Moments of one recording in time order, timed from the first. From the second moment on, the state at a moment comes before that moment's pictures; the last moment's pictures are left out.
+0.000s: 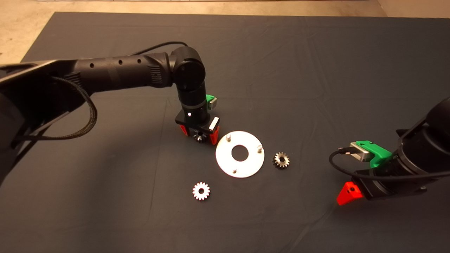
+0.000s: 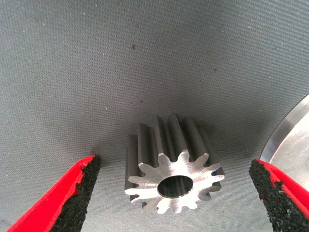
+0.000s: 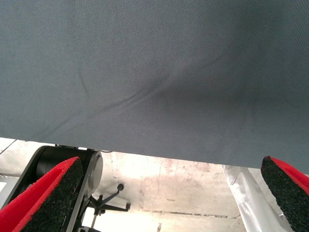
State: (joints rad) left arm -0.35 2.77 -1.46 0.17 1.46 -0.94; right arm 0.34 2.13 -0.57 -0.05 -1.53 1.49
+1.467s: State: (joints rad) left arm -0.35 2.78 -1.49 0.16 1.46 -0.92; right arm 0.34 2.13 -0.57 -0.05 -1.53 1.49
